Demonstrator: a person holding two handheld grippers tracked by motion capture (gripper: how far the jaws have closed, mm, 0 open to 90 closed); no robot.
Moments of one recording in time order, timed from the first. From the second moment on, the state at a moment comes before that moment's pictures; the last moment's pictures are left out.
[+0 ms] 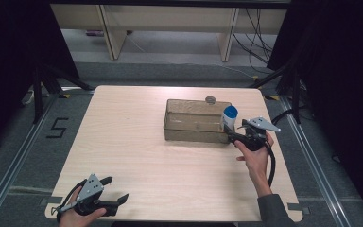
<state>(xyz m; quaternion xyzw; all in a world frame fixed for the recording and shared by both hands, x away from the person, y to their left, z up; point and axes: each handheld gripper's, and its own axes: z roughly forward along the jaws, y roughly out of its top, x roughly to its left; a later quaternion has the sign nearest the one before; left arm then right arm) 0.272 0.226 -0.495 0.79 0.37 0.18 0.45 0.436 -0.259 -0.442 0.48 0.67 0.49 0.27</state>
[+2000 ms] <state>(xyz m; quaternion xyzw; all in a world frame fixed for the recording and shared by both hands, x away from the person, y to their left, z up) 0.272 0.225 -0.497 0.80 0.36 0.18 0.45 0.377 -0.223 -0.450 0.44 0.71 0.51 0.22</state>
